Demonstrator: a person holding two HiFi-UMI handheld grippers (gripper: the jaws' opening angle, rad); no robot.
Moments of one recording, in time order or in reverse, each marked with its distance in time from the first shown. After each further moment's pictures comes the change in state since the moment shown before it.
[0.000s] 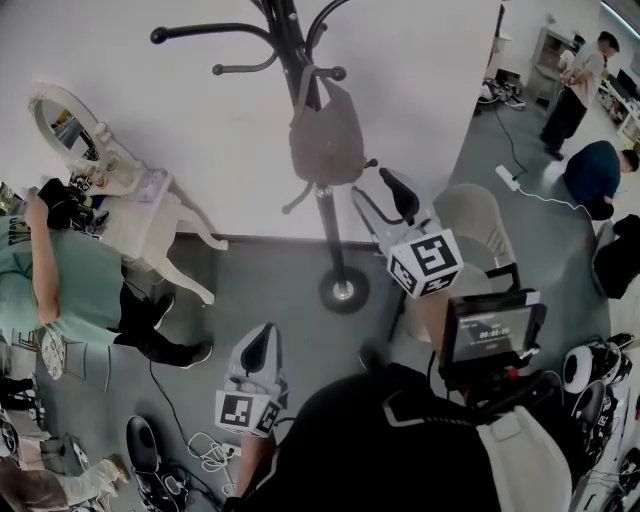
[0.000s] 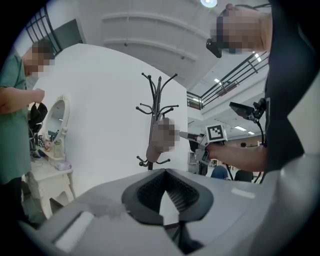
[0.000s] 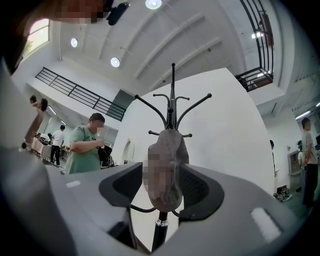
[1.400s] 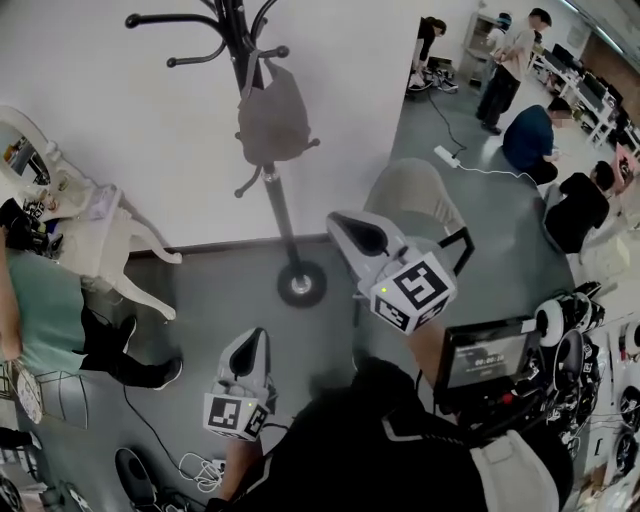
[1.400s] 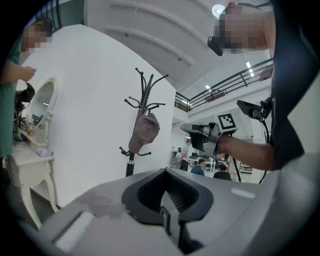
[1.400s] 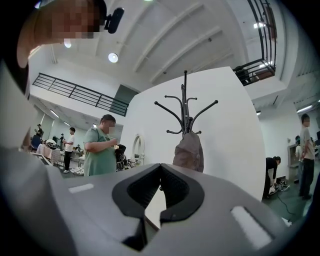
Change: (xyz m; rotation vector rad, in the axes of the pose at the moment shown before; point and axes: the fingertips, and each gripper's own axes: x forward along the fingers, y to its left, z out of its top) left arm -0.038 -0.038 -0.038 -0.051 0.036 -0.213; right arm -0.104 0.094 0.020 0.053 0.110 0.038
